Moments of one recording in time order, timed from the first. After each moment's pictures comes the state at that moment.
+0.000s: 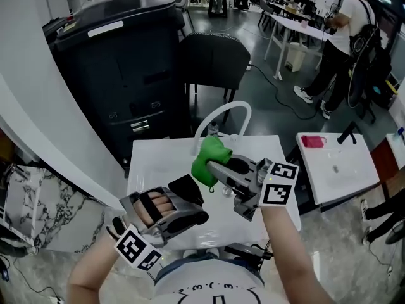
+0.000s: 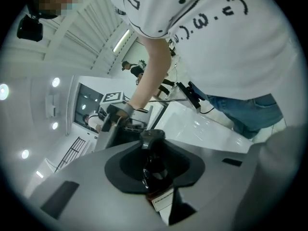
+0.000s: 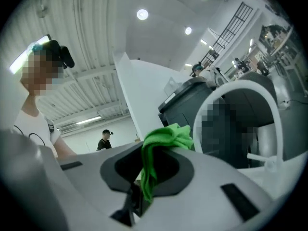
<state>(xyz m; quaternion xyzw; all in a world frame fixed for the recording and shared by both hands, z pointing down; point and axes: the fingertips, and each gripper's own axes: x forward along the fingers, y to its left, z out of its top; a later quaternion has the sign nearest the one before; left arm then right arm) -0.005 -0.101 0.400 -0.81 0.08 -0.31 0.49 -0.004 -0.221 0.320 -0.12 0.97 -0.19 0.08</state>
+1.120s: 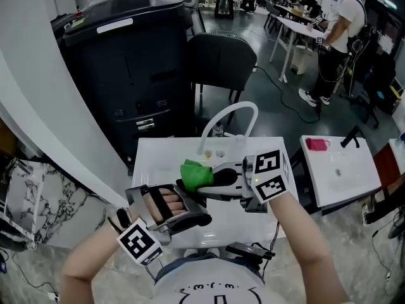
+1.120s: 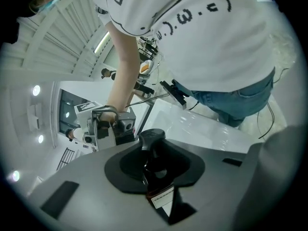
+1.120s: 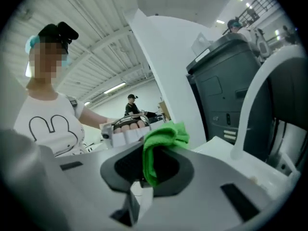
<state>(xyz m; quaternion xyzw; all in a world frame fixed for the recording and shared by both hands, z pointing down) -0.009 -0.092 0.414 -0.78 0.00 -0.35 0.52 -0.049 -0.163 0.357 0.08 0.97 -0.16 -0.14</state>
